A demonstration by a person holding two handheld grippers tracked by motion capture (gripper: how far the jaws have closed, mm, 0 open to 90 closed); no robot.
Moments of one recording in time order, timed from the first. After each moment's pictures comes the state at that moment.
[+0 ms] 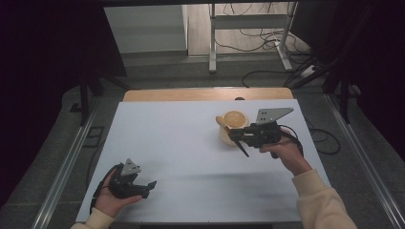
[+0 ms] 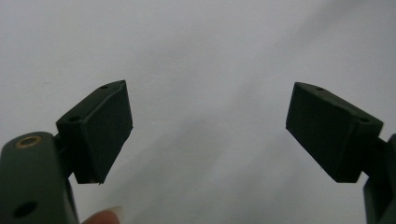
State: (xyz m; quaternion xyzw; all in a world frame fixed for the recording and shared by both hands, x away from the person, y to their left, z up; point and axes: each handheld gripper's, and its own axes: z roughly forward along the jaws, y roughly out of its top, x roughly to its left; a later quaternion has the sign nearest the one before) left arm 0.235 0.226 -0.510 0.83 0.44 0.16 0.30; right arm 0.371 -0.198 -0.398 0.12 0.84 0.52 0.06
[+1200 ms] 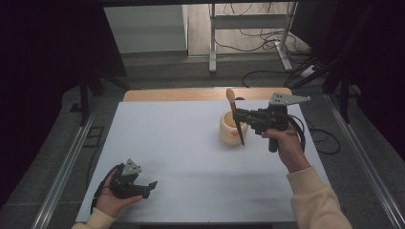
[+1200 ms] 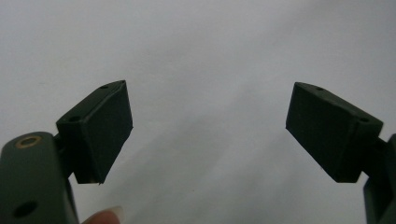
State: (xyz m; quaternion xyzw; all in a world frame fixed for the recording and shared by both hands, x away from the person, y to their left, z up) left arm 0.235 0.224 -0.512 0.83 0.44 0.15 0.30; right arm 0.377 -0.206 -0.362 0.23 0.75 0.61 0.07
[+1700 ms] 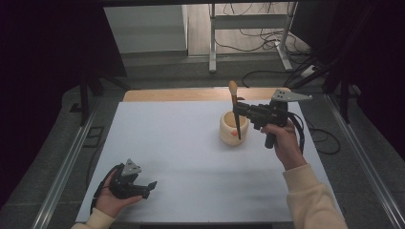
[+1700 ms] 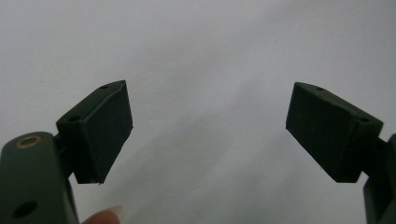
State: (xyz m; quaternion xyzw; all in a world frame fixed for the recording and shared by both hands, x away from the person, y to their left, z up) left arm 0.235 0.224 -0.512 0.83 0.44 0.15 0.30; right arm 0.385 -0.205 -0.362 0.24 0.73 0.64 0.07
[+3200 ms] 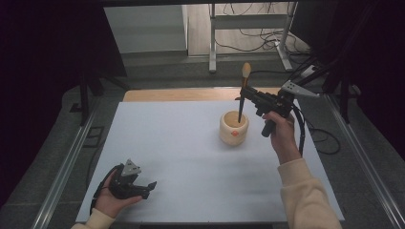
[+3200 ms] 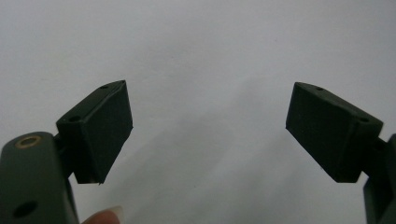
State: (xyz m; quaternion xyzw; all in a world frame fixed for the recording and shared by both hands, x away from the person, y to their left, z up) left arm 0.234 0.225 -0.513 0.83 0.44 0.15 0.30; right arm 0.413 -0.216 -0.364 0.30 0.64 0.70 0.12
